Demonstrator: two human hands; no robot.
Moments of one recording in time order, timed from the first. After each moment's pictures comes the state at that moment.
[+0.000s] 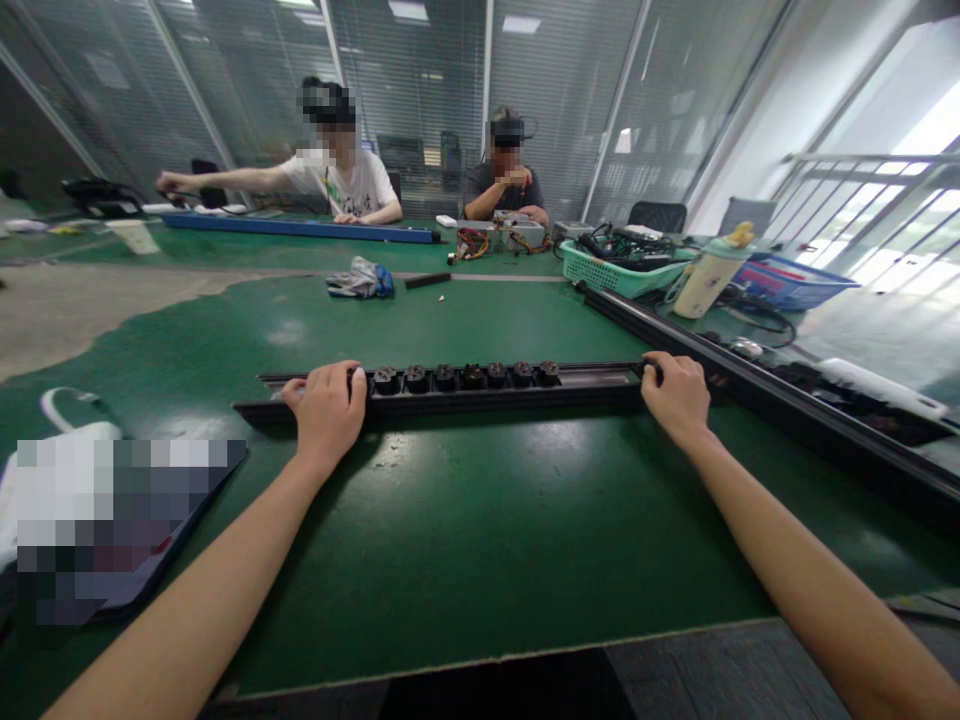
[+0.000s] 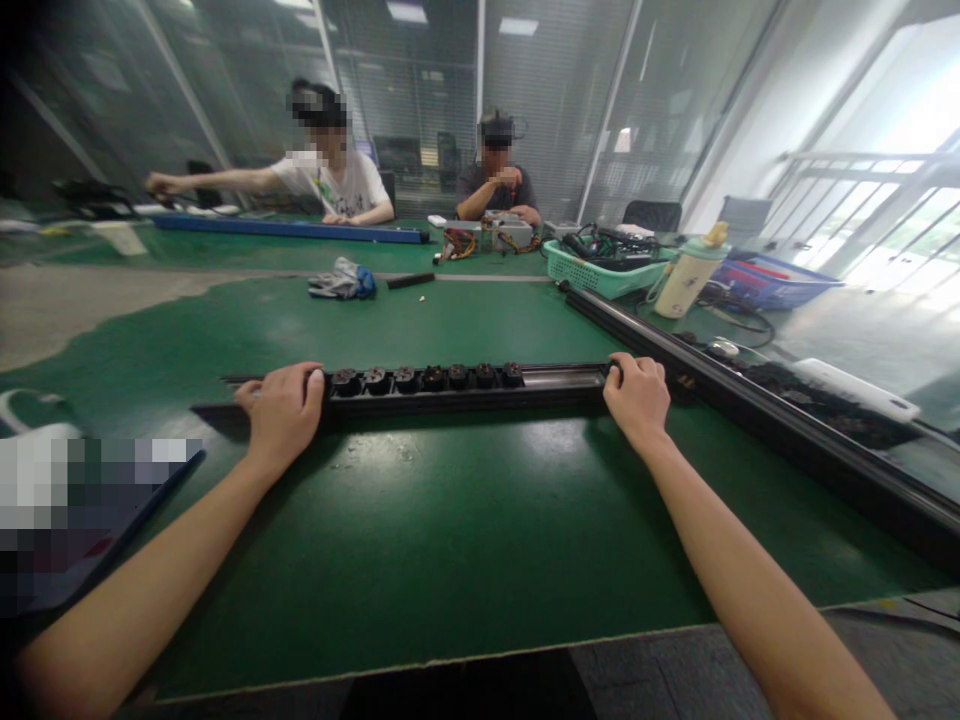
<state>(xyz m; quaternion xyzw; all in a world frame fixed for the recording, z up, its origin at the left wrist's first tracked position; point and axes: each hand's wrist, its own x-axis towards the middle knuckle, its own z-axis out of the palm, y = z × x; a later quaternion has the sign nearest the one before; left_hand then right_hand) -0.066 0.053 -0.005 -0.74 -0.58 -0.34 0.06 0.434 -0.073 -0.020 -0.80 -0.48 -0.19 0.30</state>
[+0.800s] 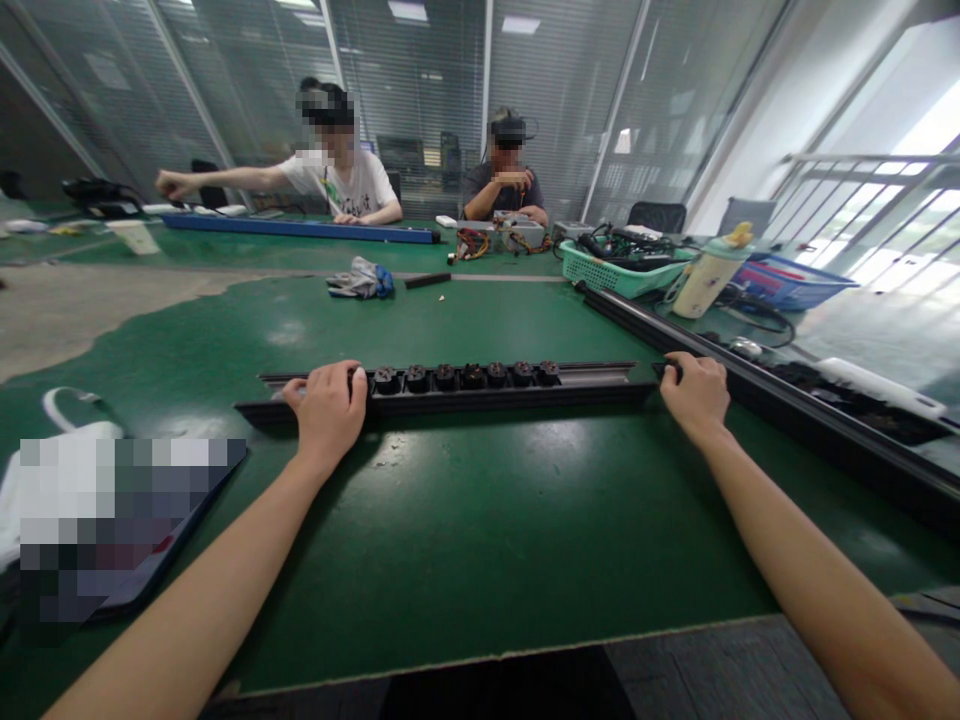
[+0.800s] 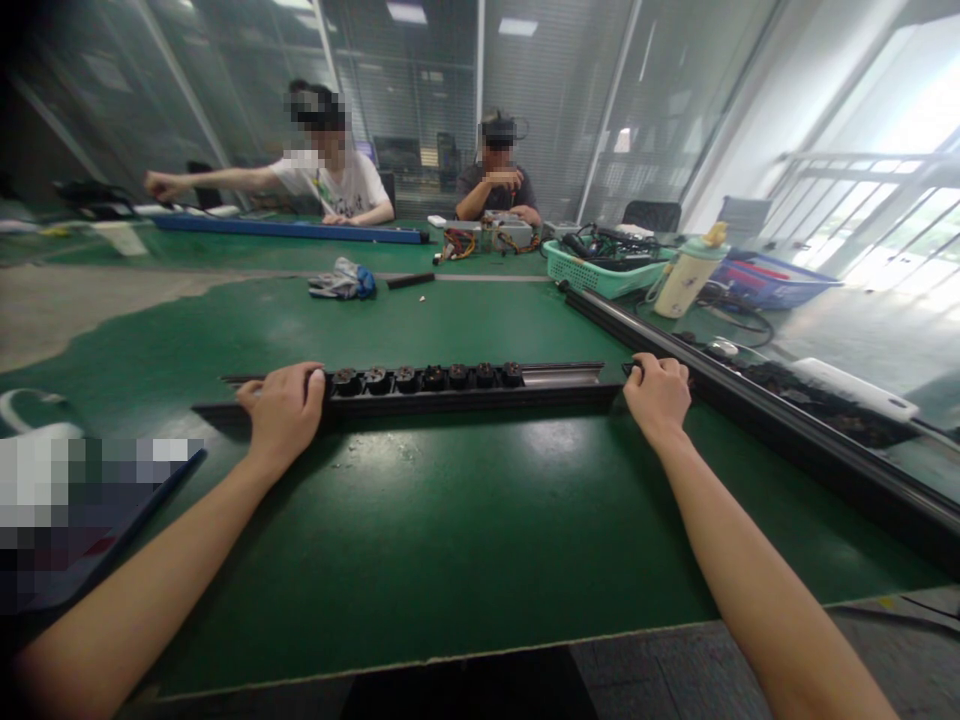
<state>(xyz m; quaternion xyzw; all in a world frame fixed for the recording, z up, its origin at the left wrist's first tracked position) -0.067 0.054 -0.006 -0.74 -0.58 -0.34 0.06 0.468 -0.077 -0.025 -0.84 -0.43 -0.18 0.27</state>
